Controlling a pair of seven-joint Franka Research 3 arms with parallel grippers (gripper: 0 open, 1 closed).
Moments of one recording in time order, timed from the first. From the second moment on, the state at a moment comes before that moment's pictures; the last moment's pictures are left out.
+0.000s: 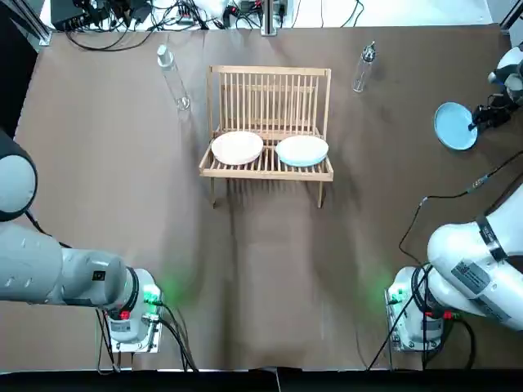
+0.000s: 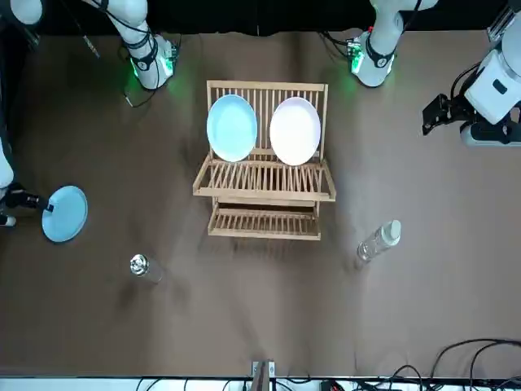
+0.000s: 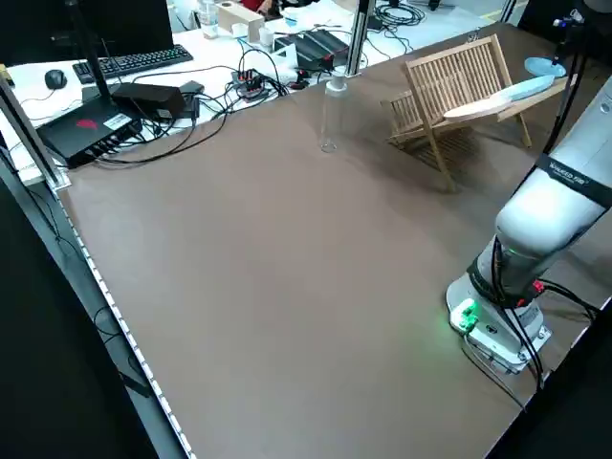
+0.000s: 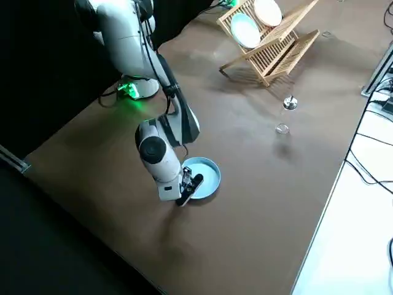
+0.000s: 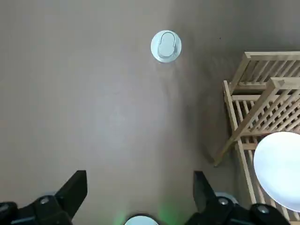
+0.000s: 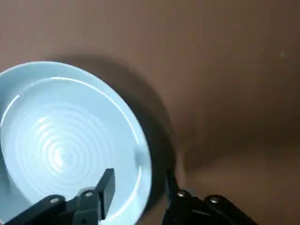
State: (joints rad) left arm -0.05 -0.02 -0.08 -1.56 0.00 1.47 -0.08; right arm -0.65 0.68 -0.02 -1.70 0.14 2.28 -0.65
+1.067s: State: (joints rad) left arm -0.06 -0.02 -0.09 -1.56 0.00 1.47 -0.08; right arm -0.65 0.68 0.04 -1.66 0.17 1.98 -0.70
